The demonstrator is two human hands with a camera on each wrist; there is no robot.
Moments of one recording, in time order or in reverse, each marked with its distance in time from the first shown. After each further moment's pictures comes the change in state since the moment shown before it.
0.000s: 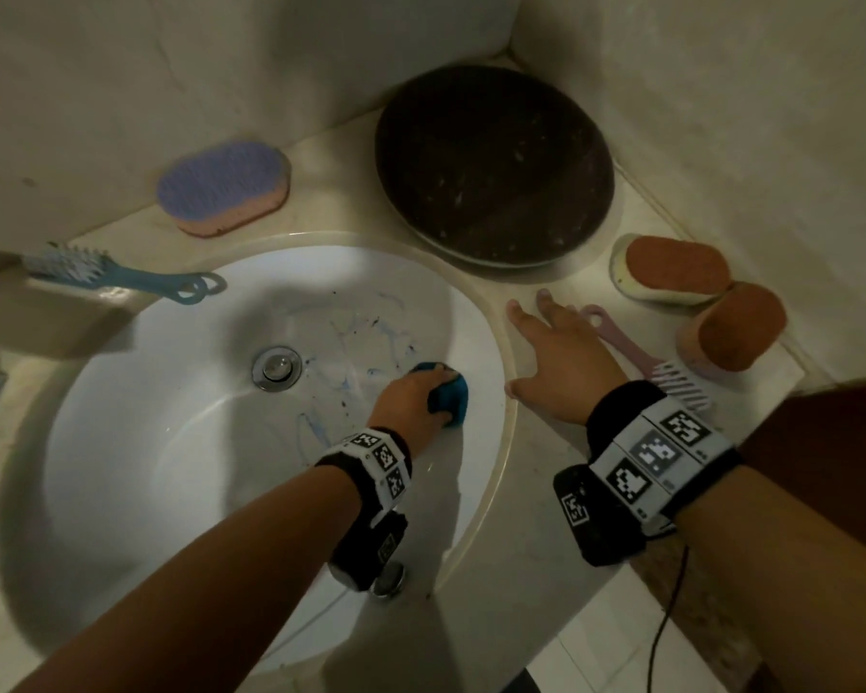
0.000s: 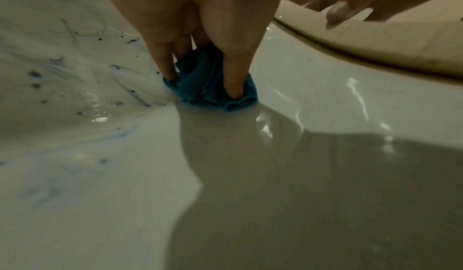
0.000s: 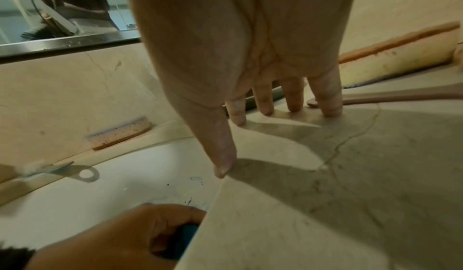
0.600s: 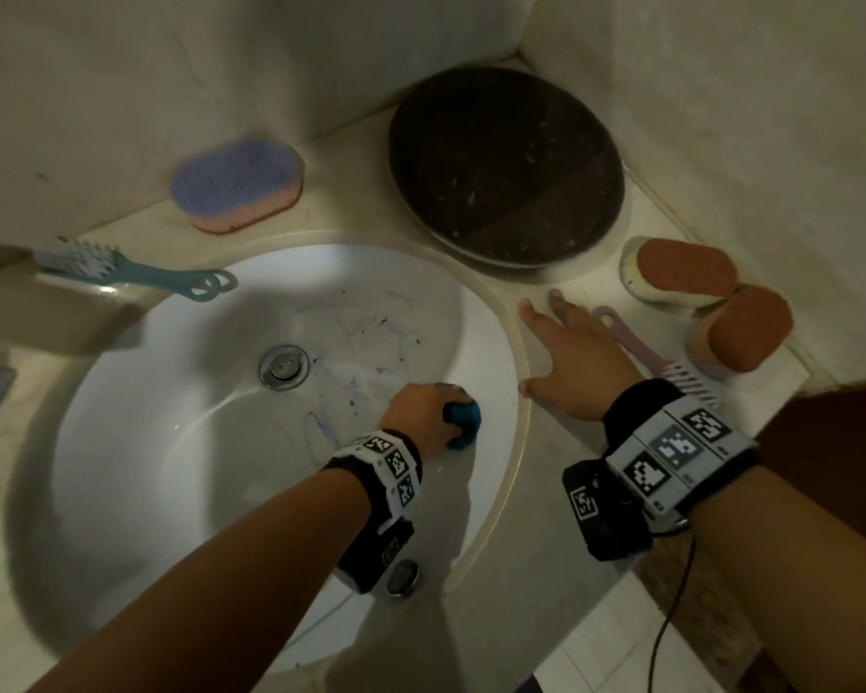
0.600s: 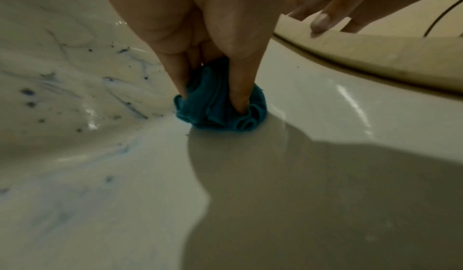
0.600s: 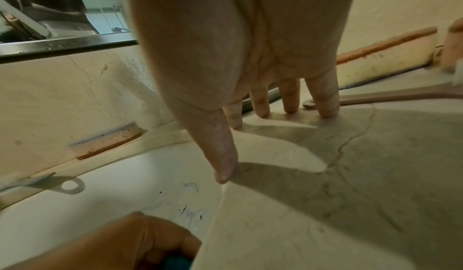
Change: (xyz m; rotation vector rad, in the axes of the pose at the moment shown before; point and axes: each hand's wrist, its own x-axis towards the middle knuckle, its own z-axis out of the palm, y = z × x) left_hand -0.008 0.004 -0.007 0.131 -0.129 0.055; right_hand 0.002 -0.001 0.001 -0.022 -0.005 0.019
